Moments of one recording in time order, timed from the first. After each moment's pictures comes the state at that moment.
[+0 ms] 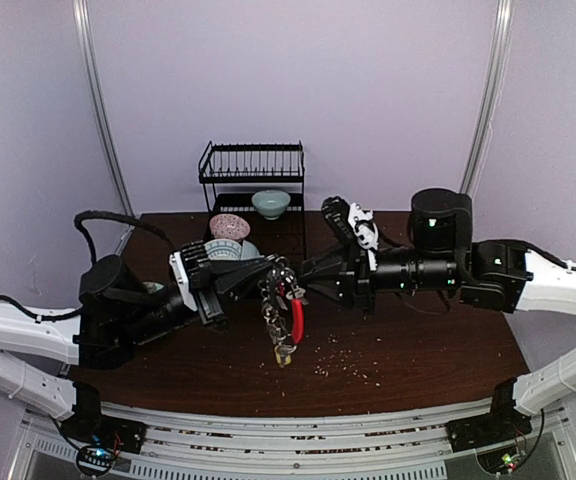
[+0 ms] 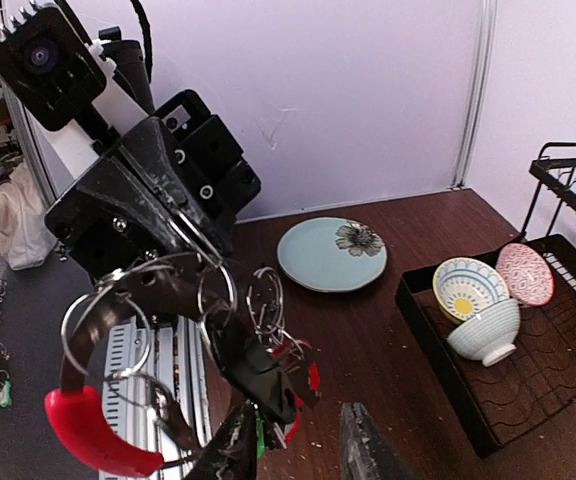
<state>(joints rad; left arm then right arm) -1.22 1.11 0.63 0.78 0.02 0.38 1.09 1.23 1.08 -0.10 -0.25 -0.03</state>
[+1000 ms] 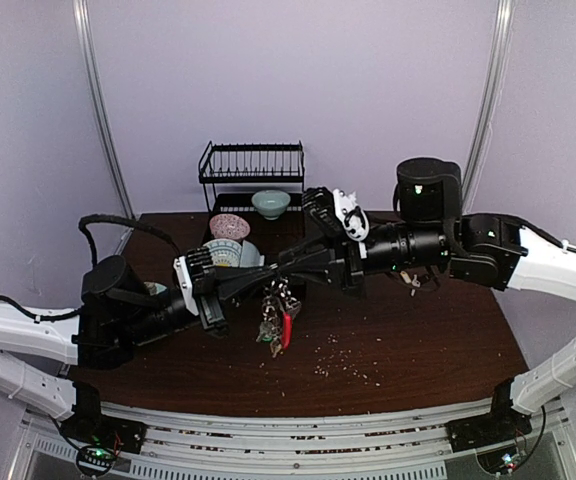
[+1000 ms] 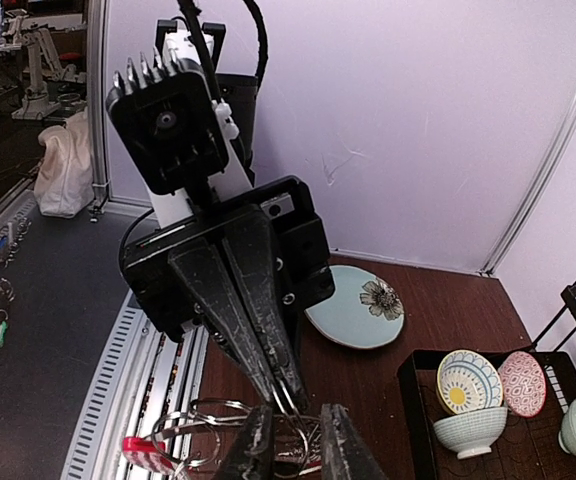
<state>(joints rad) -1.22 1.10 0.63 0.73 0.04 0.38 1.08 1.32 1.29 -0.21 -0.42 -0.32</state>
